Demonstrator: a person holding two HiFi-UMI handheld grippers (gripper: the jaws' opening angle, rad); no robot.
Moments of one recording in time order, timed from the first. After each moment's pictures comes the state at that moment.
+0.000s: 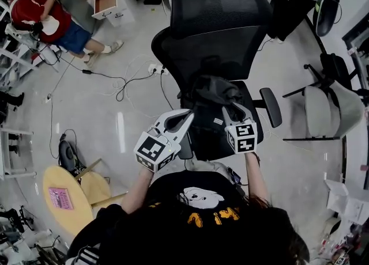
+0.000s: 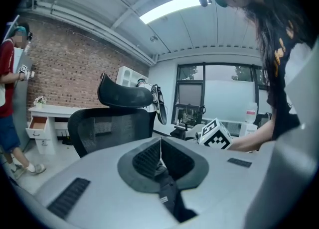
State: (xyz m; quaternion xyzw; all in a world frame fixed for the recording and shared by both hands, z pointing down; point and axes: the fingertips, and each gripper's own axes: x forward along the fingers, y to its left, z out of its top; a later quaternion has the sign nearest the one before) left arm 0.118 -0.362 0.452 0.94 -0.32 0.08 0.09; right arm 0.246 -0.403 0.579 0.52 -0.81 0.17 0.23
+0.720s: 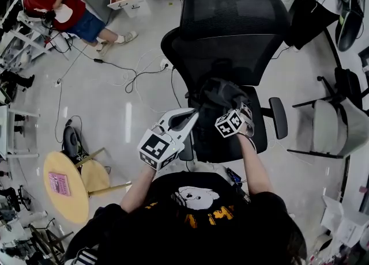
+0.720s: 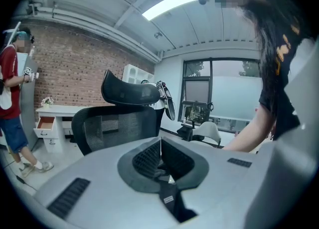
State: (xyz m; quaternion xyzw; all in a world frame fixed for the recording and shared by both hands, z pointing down) left arm 0.124 -0.386 0.460 0.92 -0.35 0.11 0.10; right arm 0.252 -0.473 0.741 0.42 -0.74 0.02 0.52
